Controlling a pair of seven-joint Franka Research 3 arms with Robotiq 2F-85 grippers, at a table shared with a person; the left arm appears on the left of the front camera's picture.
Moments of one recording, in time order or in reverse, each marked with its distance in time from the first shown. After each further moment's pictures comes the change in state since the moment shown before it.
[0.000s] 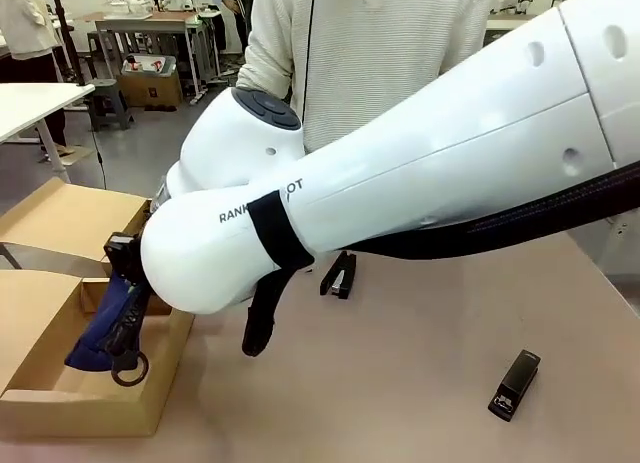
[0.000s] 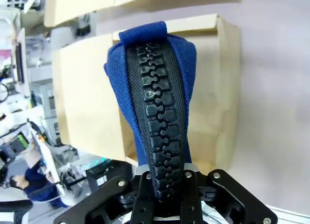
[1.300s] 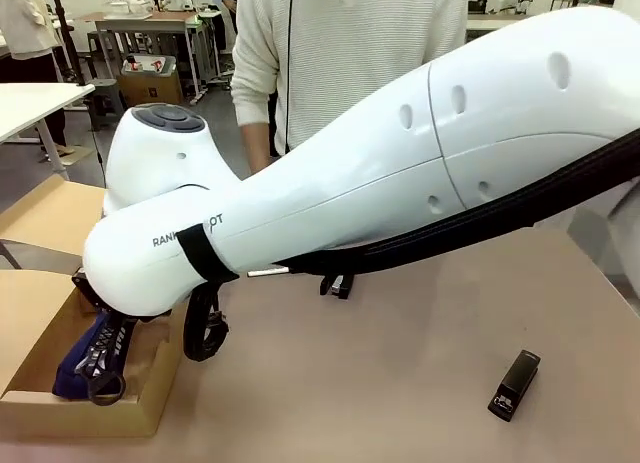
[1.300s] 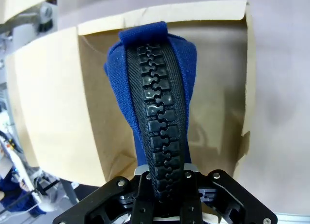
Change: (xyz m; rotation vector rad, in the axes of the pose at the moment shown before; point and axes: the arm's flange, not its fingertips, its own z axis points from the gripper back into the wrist) left arm 0.000 0.000 0.000 0.000 0.000 0.000; right arm 0.002 0.032 -0.078 -0.217 0.059 0.015
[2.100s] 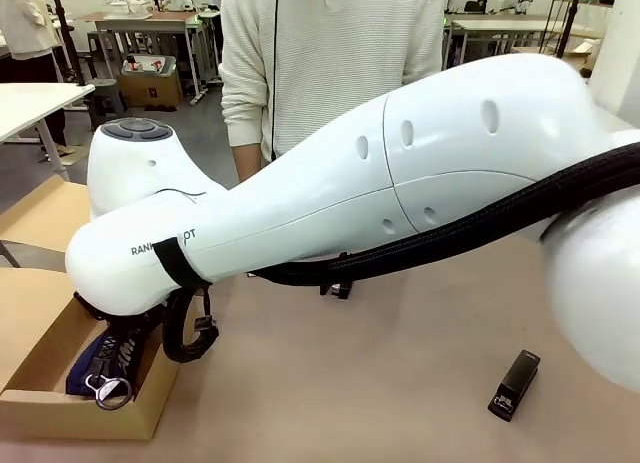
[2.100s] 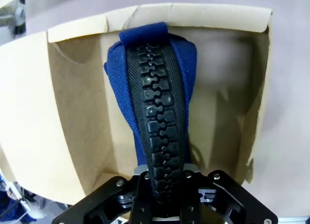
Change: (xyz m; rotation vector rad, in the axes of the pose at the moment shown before) left arm 0.000 0.000 0.000 0.000 0.000 0.000; right arm 0.010 0.008 -0.032 -0.108 0.030 -0.009
